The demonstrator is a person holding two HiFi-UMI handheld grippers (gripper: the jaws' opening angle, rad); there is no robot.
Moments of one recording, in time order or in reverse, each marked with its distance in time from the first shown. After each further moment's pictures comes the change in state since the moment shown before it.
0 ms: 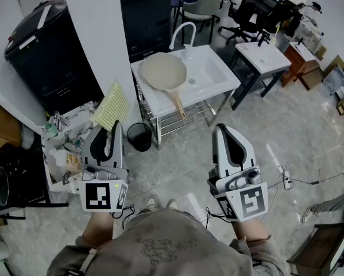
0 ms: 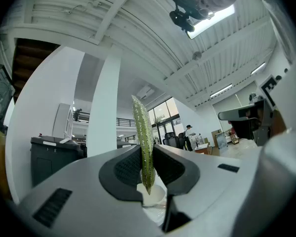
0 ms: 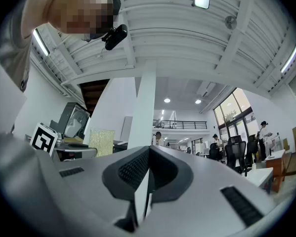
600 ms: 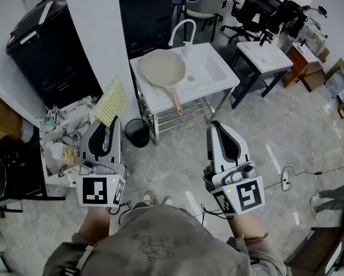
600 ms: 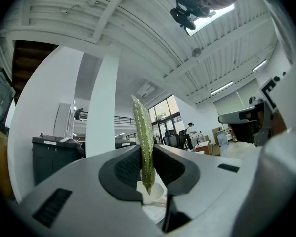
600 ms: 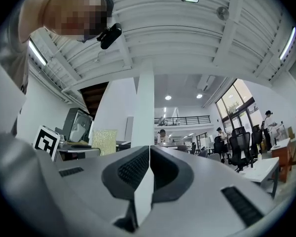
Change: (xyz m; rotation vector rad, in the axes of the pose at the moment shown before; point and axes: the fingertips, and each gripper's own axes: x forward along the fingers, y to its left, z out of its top) left arm 0.006 -0.027 0.001 0.006 0.020 0.004; right arm -0.011 -0.022 -0.010 0.070 0.015 0.035
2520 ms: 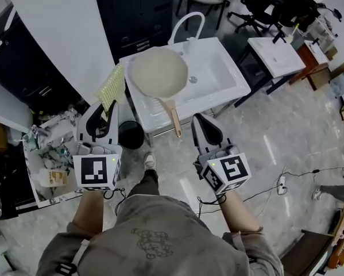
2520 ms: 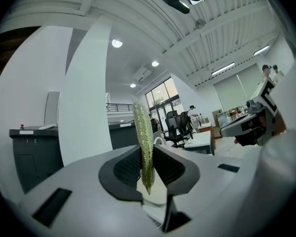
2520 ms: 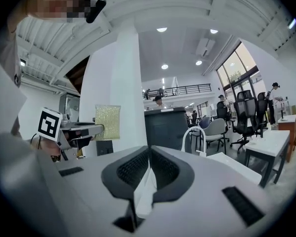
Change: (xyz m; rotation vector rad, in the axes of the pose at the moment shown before) left arm 0.221 0.057 -0.123 0.079 0.168 -0.019; right arm 0.190 -0.117 -0.189 0.119 0.341 0.042
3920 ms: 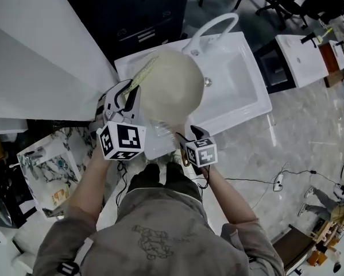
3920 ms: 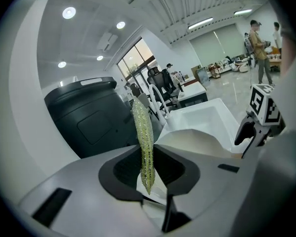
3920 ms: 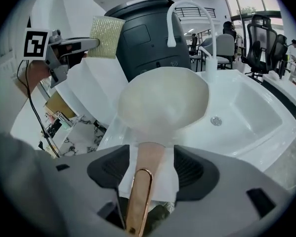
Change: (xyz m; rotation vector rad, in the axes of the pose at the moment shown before) left arm 0.262 0.020 -0.169 0.344 0.408 -0.175; right arm 0.179 -0.111 -0.307 0.190 0.832 0.044
